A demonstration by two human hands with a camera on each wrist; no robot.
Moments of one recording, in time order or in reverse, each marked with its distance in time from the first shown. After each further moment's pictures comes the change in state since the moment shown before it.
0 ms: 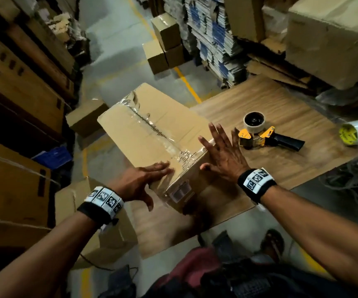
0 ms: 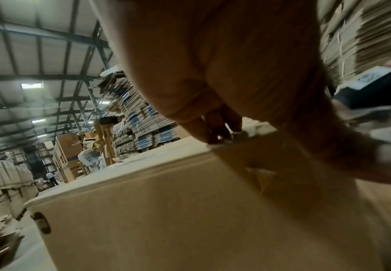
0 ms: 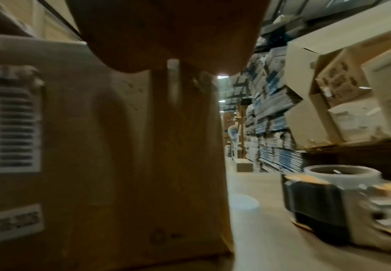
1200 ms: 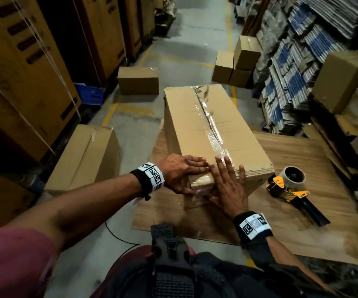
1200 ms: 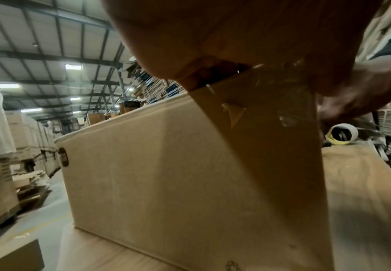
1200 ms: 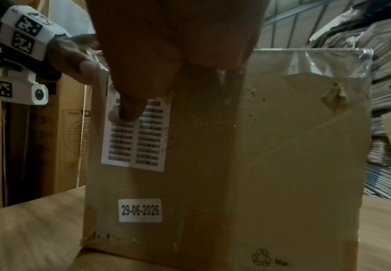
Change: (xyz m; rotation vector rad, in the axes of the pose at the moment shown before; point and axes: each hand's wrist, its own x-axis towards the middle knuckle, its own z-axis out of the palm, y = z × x) left_hand -0.002 0.001 0.065 0.075 0.542 0.014; right_hand 0.000 -0.097 0.005 -0.109 -0.169 -0.308
